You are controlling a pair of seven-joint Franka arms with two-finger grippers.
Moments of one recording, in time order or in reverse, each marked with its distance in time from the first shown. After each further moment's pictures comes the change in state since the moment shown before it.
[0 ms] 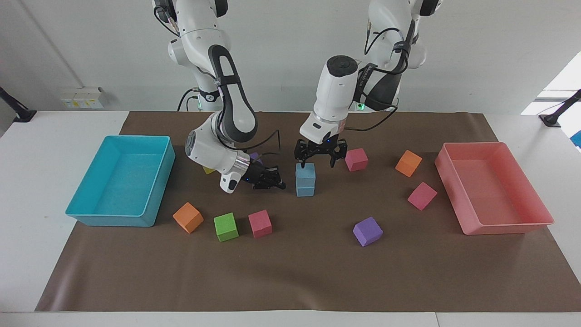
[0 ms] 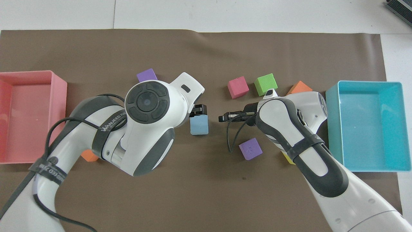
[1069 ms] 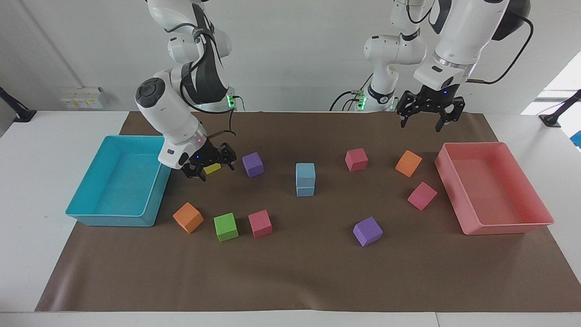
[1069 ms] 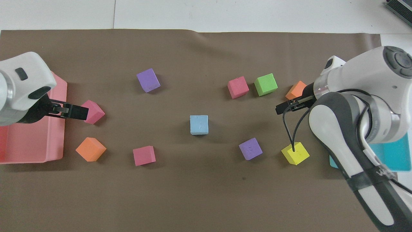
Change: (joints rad) left arm 0.389 -0.274 0.011 0.066 0.000 -0.426 0.621; right arm -0.195 -0.202 -0.010 0.176 -0.872 -0.353 0.296
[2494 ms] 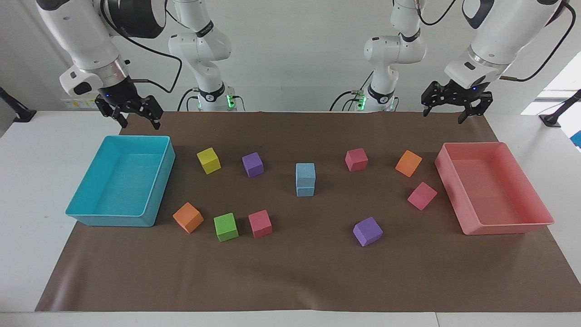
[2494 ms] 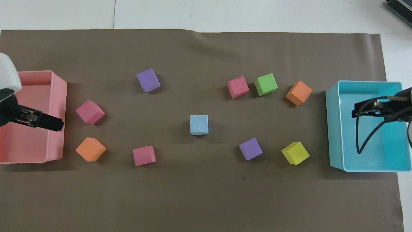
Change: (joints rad) left arm 0.074 0.093 0.001 0.162 -0.022 -0.210 0.161; right arm -0.188 -0.237 -0.008 0.114 -0.219 -0.276 0.217
